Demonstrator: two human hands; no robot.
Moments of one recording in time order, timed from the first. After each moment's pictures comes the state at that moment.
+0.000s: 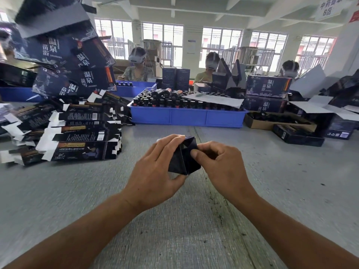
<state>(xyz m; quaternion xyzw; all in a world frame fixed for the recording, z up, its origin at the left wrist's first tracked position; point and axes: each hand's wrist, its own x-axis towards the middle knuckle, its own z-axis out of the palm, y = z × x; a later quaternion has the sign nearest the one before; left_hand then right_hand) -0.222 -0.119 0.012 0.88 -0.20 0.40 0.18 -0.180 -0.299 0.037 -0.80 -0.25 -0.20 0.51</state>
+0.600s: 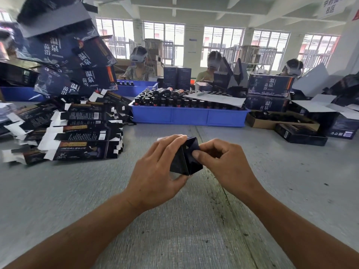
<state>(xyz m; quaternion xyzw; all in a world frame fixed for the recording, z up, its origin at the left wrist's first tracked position) -0.222 -0.118 0.010 0.88 -0.19 0.42 0.15 -0.174 -0.308 0.041 -0.79 -0.28 -0.13 0.53</state>
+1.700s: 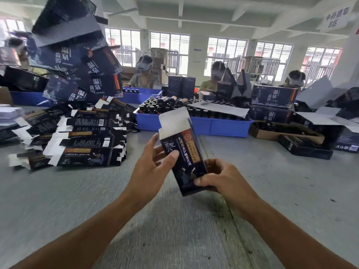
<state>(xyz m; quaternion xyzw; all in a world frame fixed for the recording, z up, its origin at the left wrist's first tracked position) -0.212 -0.110 0.021 0.75 -0.04 0.25 0.61 -0.156 -0.309 0.023 -0.76 -0.20 0.09 0.62</state>
